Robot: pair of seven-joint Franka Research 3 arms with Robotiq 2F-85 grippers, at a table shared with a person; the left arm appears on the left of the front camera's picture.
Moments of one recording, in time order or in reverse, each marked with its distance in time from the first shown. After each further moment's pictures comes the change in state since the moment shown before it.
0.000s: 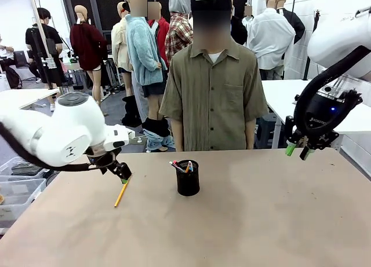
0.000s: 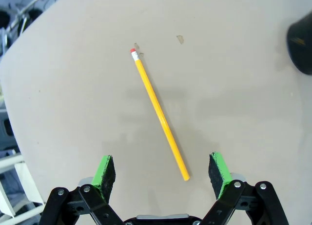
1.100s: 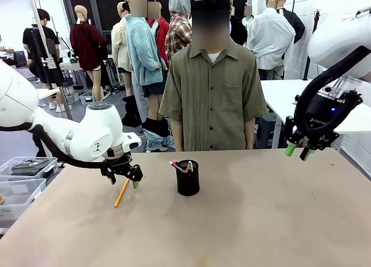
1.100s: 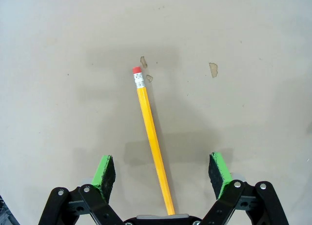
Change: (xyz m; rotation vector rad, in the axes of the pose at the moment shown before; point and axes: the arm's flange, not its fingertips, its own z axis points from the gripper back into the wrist) left arm 0.039 0.017 -0.081 -0.077 0.136 0.215; right arm 0.000 -0.001 0.000 0.002 -0.001 0.000
